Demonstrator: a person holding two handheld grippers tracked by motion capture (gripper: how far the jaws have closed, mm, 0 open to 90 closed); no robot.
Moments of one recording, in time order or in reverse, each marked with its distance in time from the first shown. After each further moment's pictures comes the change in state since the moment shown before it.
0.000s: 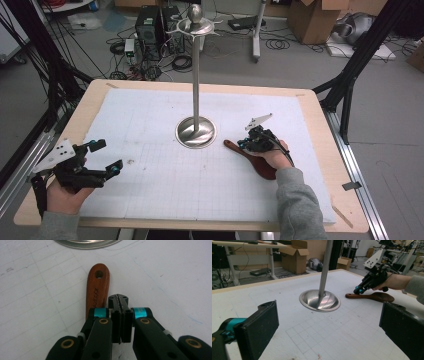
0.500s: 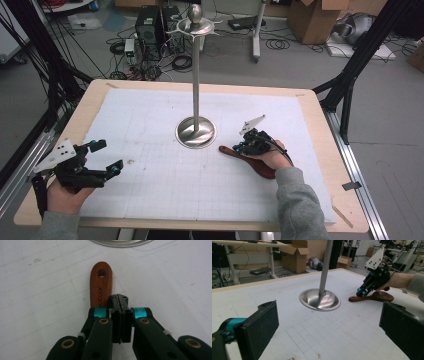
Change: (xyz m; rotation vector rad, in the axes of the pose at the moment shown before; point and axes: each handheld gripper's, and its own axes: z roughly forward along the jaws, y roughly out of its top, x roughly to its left) left arm 0.000 -0.001 0.002 0.008 -0.002 0.001; right arm 0.014 0.007 0.003 0.042 0.096 -0.115
